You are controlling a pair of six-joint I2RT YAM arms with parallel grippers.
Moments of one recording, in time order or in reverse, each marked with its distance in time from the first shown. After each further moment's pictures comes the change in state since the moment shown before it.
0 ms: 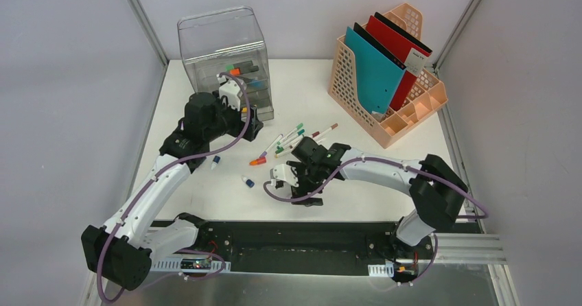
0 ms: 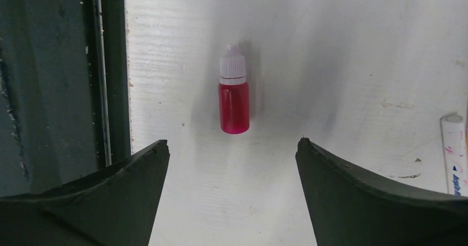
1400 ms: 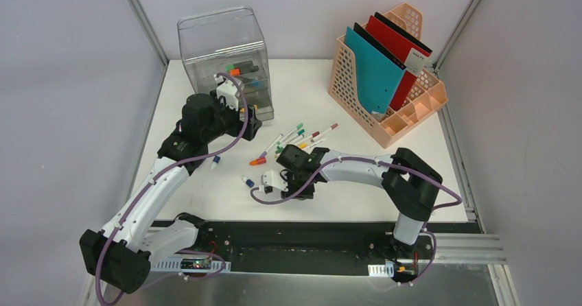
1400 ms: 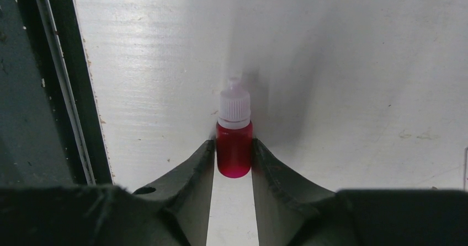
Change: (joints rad) left arm 0.000 -0.028 -0.011 0.015 -0.021 0.000; right arm 0.080 0.185 0.084 0.004 0.142 0.067
